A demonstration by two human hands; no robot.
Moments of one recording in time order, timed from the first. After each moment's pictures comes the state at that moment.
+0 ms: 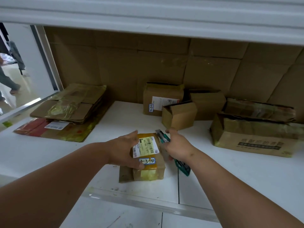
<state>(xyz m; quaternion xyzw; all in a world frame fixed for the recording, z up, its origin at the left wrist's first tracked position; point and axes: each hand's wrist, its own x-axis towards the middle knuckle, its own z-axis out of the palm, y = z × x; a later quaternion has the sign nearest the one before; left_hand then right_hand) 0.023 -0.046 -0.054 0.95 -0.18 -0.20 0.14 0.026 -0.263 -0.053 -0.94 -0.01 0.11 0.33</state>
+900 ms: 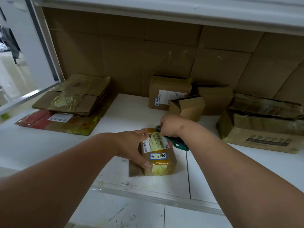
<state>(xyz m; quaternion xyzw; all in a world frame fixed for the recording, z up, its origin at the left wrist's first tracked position) 0.042 -0.031 -0.062 0.94 -0.21 -0.24 0.10 0.057 -0.203 -0.005 -0.98 -0.06 0.15 0.06</state>
